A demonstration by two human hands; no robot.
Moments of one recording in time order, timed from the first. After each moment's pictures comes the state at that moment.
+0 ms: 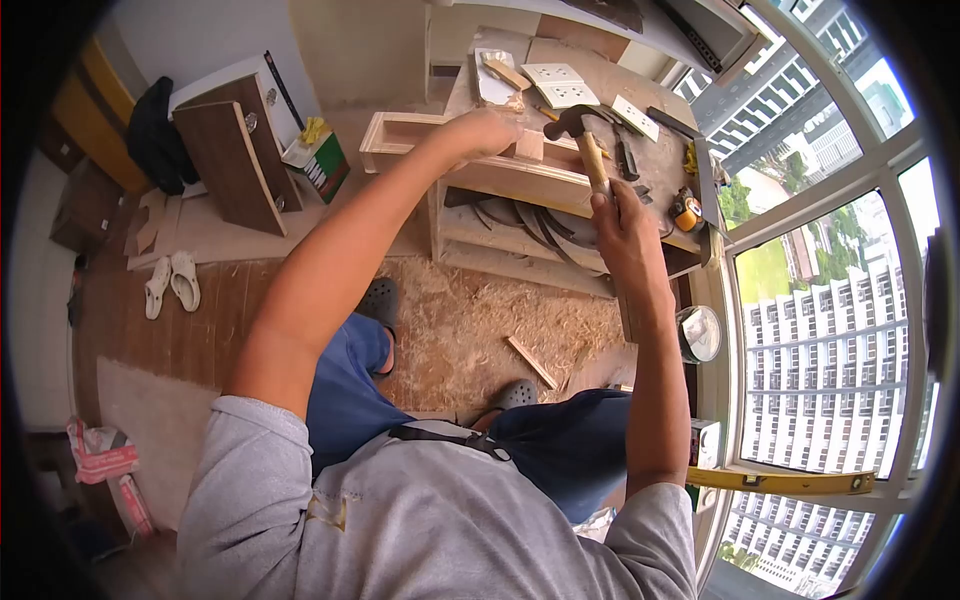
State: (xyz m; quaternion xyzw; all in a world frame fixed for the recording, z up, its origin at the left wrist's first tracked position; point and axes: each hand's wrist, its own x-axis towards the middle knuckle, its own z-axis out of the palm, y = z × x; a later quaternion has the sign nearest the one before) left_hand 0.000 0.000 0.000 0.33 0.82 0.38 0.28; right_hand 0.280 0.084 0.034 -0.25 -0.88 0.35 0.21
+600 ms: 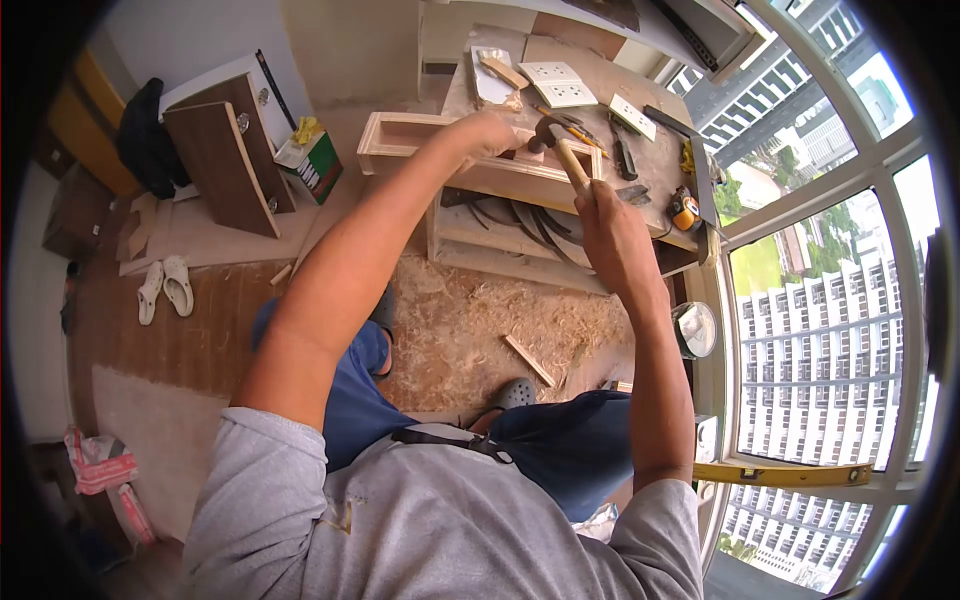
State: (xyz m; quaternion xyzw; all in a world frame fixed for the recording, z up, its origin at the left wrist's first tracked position) left_hand 0.021 -0.005 0.012 0.31 0.78 0.42 0.34; right_hand 0.264 0.078 0.032 -0.20 -0.95 0.18 0.16
